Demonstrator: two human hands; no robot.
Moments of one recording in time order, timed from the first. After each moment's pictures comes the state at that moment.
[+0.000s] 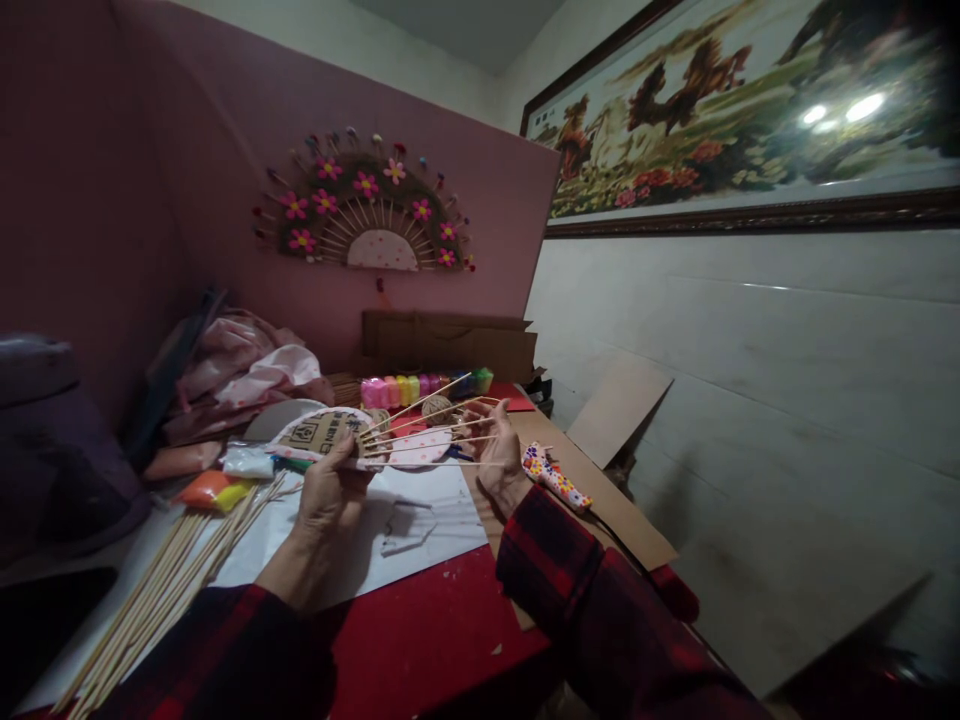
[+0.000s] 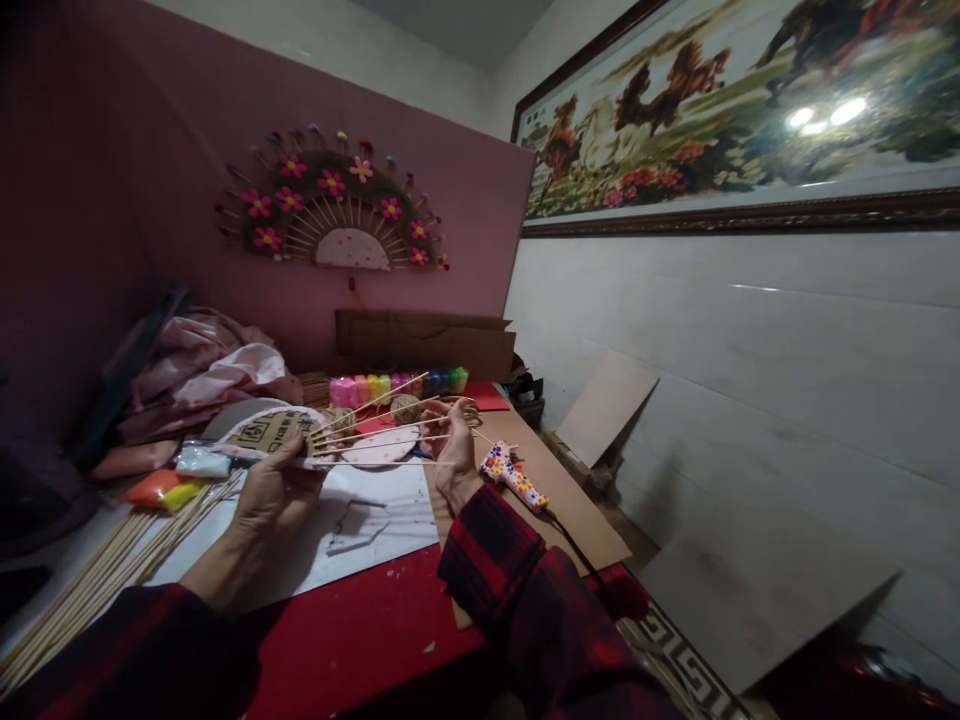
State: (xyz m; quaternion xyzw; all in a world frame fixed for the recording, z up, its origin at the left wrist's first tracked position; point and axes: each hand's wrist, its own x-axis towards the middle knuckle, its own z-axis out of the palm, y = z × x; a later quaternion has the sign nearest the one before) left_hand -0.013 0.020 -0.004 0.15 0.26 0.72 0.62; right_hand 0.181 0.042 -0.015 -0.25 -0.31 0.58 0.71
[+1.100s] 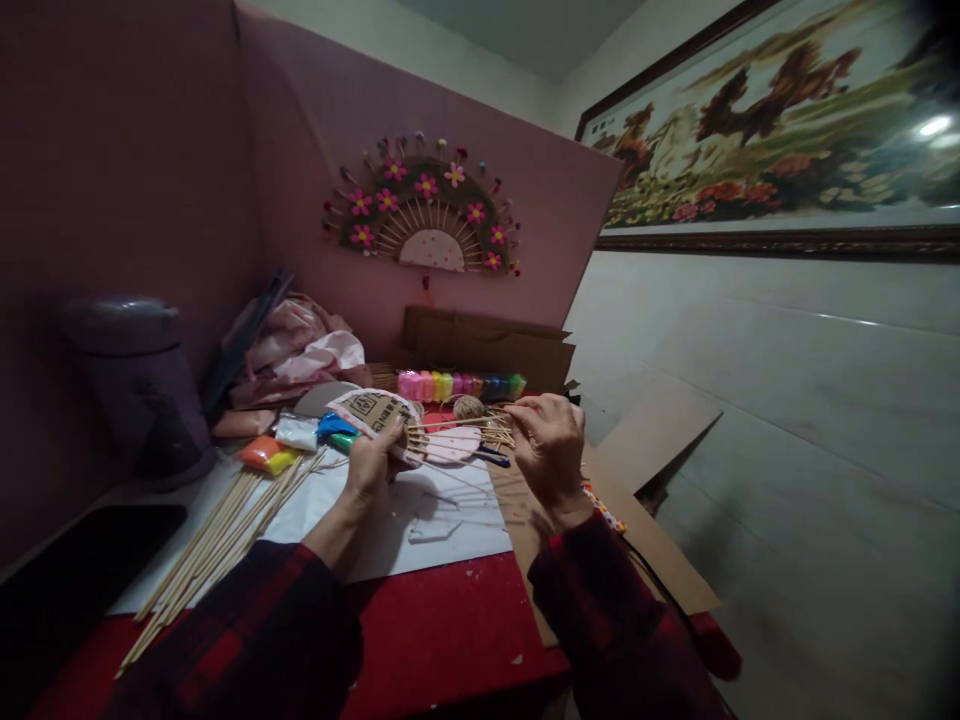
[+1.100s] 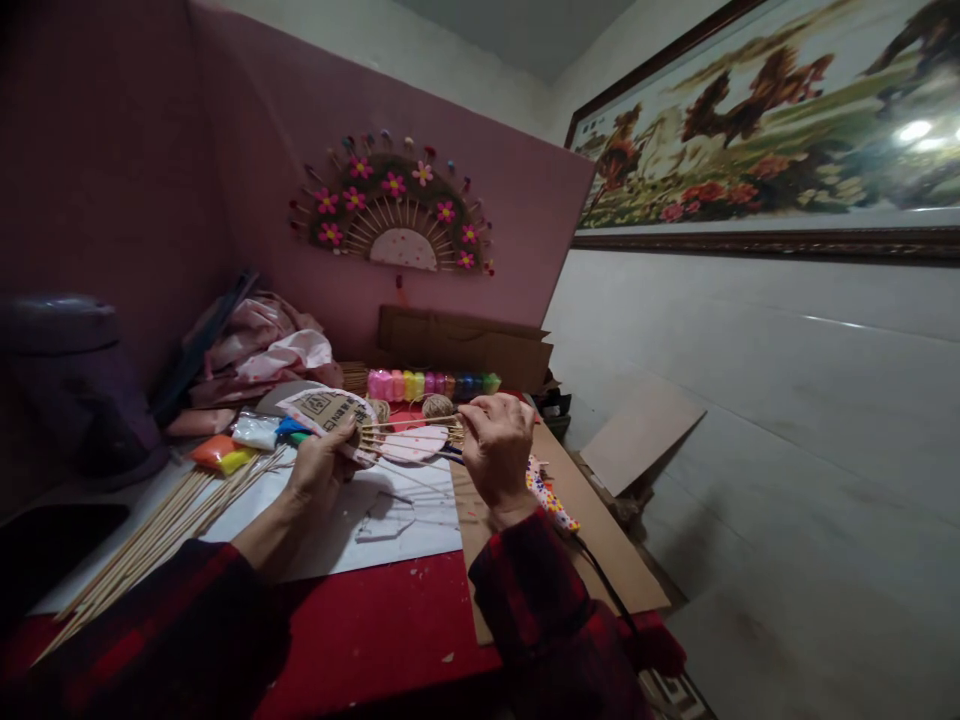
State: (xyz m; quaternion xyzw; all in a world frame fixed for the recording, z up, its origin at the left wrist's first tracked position) left_hand -0.014 0.021 -0.014 0.26 0.37 0.69 0.56; right_hand 0.196 0.002 0.019 -0.47 -0.71 -0.28 0.45
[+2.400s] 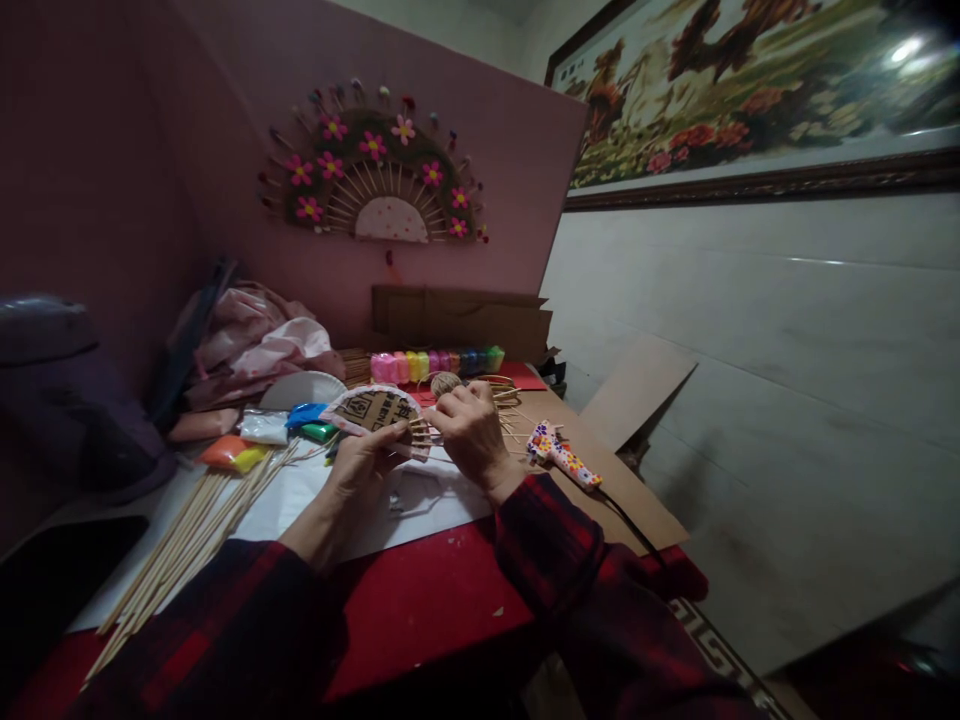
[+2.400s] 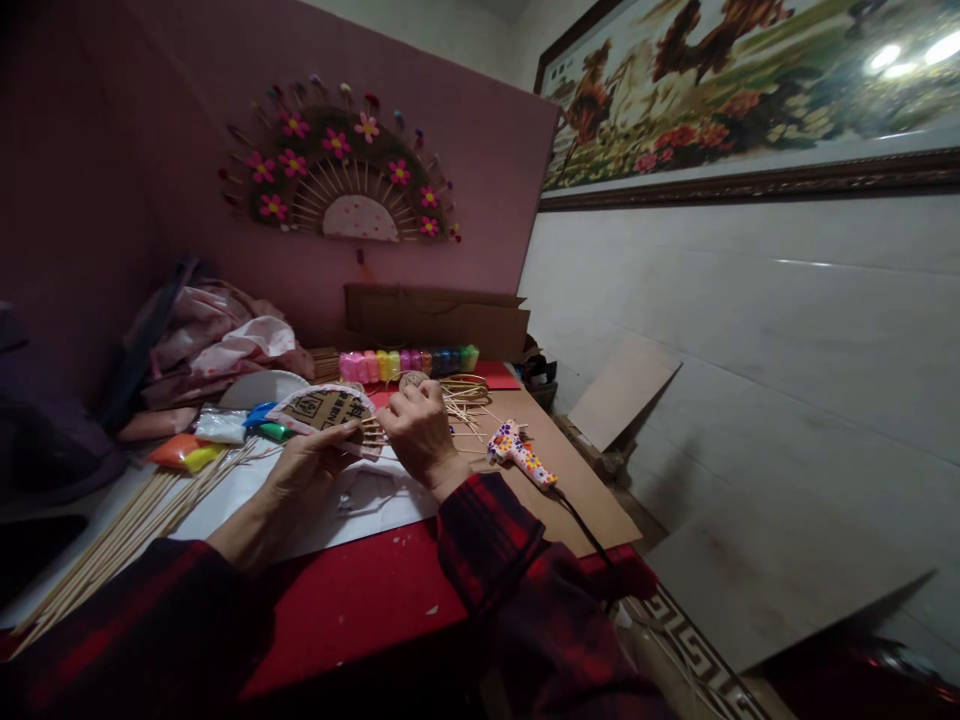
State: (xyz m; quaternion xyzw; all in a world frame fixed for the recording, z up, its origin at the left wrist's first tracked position) left_hand -0.001 0.017 -0.025 0.30 0.34 0.62 0.64; right_hand 0.155 0.015 0.002 -0.40 -0.81 -0.31 0.29
